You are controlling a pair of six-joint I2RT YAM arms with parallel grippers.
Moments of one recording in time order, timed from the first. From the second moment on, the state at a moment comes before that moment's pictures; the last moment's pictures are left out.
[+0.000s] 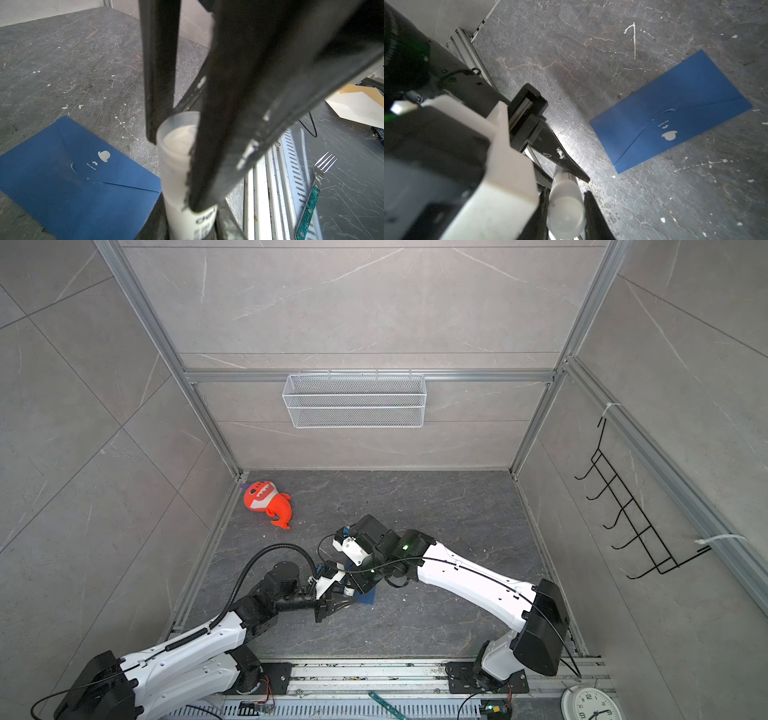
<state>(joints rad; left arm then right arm) -0.73 0.94 0.36 0.15 0.63 0.05 0.98 1.52 1.38 -0.85 -0.26 0.21</state>
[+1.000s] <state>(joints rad) -0.73 0.94 0.41 0.14 0.57 0.04 1.00 1.49 1.42 -0.84 -0.15 0.21</state>
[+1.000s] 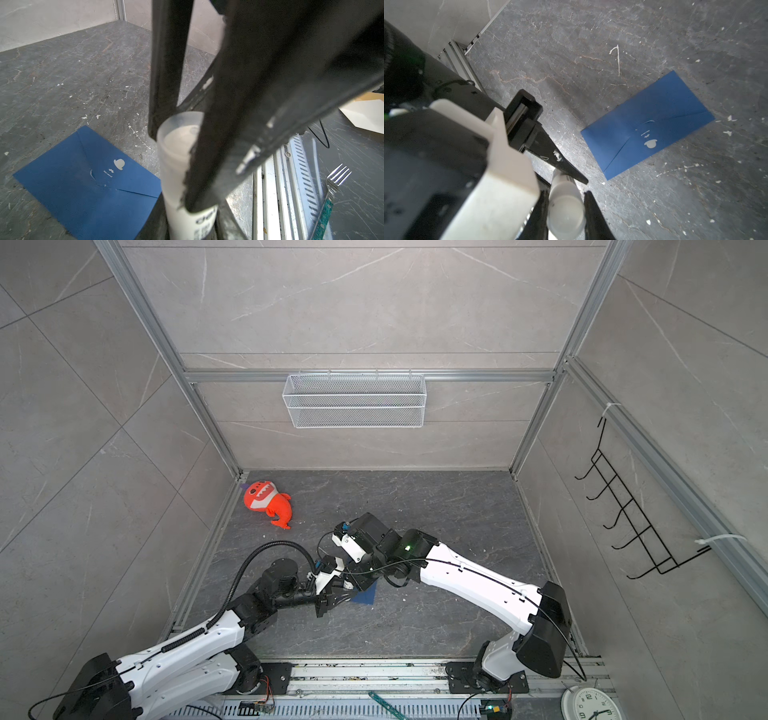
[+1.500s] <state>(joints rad) -0.73 0.82 0.49 0.09 0.42 -0.05 1.03 0.99 1.16 -0.53 0.14 0.21</state>
